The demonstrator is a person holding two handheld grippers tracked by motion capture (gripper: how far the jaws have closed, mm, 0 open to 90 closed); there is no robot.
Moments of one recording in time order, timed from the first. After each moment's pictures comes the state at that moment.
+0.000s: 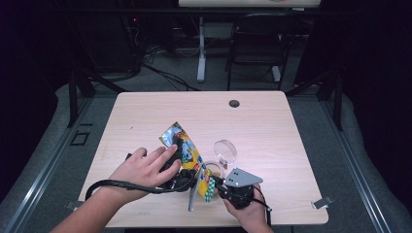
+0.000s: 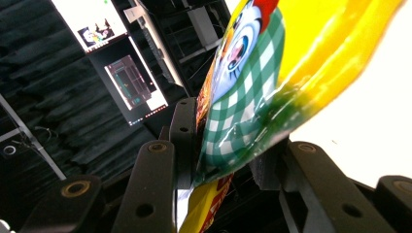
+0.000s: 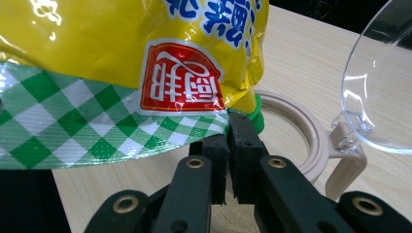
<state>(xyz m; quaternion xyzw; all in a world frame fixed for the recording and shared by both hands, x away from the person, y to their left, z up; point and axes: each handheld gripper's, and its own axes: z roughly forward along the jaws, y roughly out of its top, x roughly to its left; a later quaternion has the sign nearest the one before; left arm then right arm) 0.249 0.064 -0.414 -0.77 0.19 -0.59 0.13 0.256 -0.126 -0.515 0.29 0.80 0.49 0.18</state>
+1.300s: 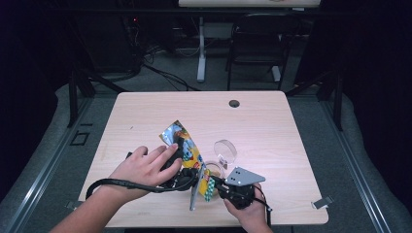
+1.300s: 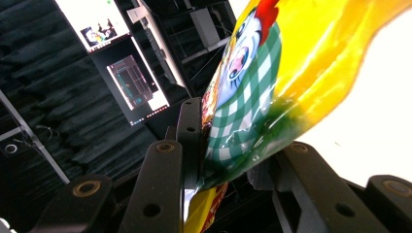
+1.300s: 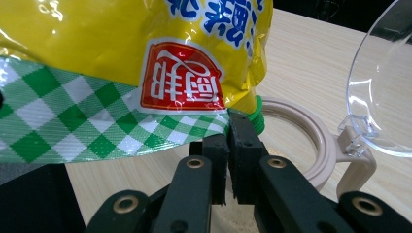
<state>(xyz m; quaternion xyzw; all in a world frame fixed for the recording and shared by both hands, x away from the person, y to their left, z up) 0.249 0.062 -0.408 -0.78 0.19 -0.59 0.13 0.255 -0.127 -0.511 0.30 0.79 0.51 0.16</state>
